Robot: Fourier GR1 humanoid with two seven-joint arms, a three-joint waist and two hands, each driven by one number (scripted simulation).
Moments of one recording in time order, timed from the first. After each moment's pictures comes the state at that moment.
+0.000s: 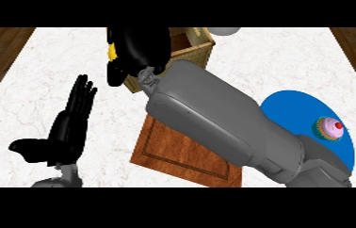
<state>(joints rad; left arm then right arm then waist) -0.02 0.05 -0.02 -1.69 0.02 0.12 0.03 -1.29 -0.02 0.62 -1.04 0.50 -0.27 0.86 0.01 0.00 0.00</state>
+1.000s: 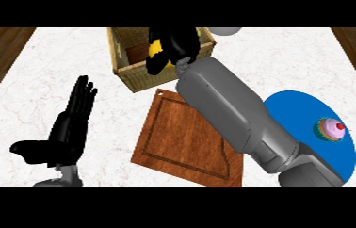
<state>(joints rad) -0.02 0.05 -0.02 -1.69 0.02 0.10 0.02 -1.20 0.00 0.46 -0.75 0.53 -0.31 0.51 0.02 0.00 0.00</state>
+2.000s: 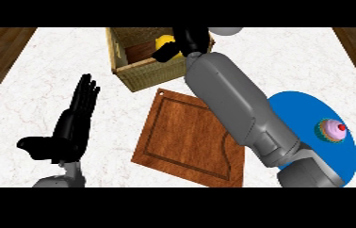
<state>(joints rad) -0.04 0.04 -0.02 -1.66 0.00 0.10 0.02 -1.21 0.00 0.33 -0.63 0.47 -0.48 0.31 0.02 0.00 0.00</state>
